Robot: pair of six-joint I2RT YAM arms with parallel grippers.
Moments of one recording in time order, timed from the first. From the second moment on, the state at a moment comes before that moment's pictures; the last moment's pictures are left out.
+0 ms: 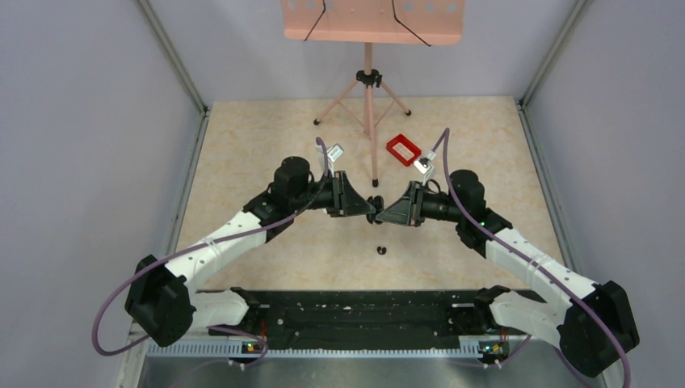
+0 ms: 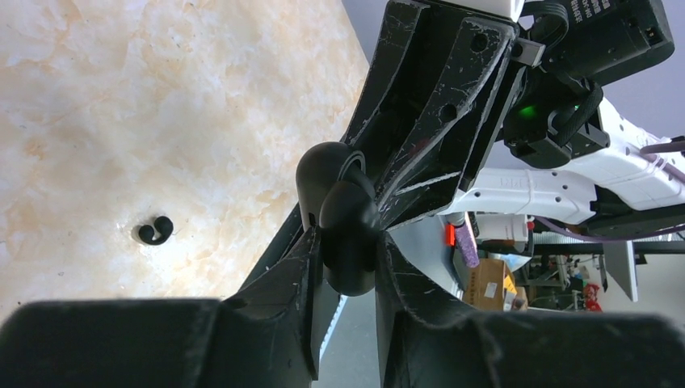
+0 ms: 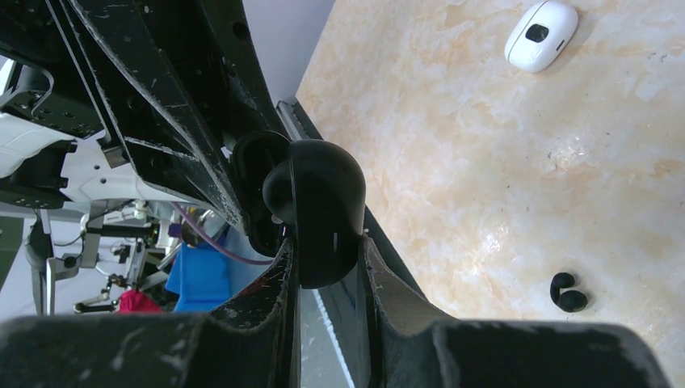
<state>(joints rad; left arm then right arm) -0.65 1.23 0.85 0.07 0.65 -0.85 0.50 1.03 0.61 0.13 -0.72 0.78</state>
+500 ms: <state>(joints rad) -0.65 1.22 0.85 0.00 0.58 -0.83 0.50 1.00 0.64 0.03 -0.68 0.75</state>
